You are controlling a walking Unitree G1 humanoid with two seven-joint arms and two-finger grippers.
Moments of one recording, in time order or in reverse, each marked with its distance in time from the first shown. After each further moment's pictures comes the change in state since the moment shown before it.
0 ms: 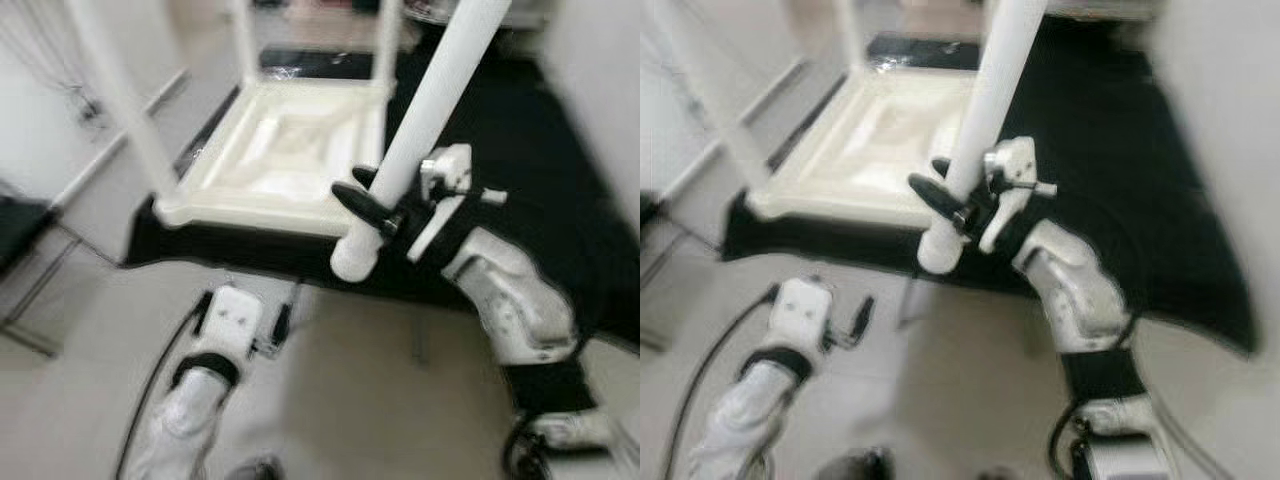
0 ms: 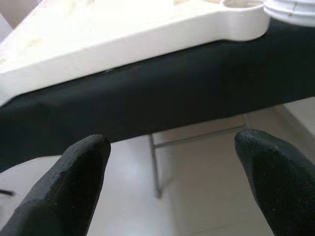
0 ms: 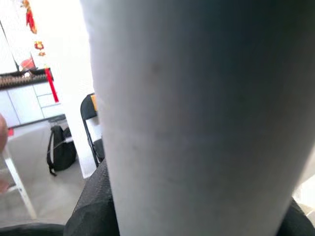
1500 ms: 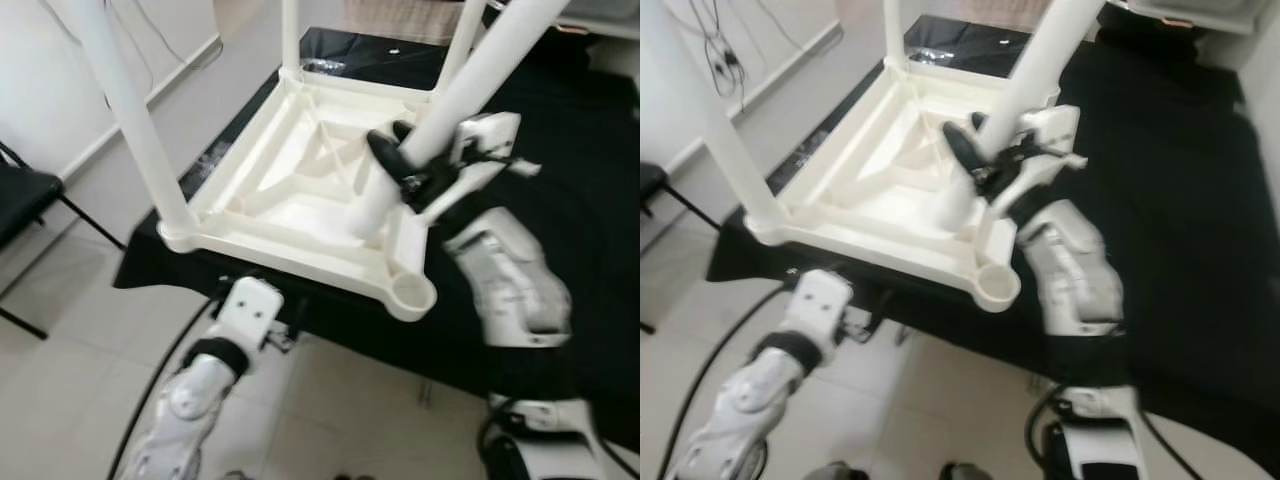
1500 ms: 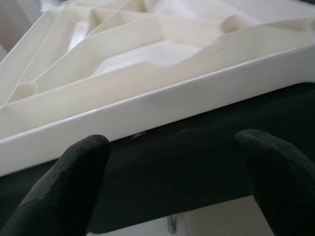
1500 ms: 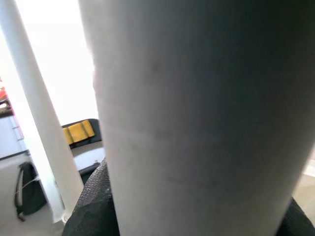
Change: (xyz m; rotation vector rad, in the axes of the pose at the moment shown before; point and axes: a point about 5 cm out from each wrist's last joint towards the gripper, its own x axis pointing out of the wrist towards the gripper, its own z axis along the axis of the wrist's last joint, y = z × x) left arm 0.005 -0.016 0.002 0.057 -0.065 -0.175; right arm -0.005 -0.013 0.011 0.023 -0.130 -0.164
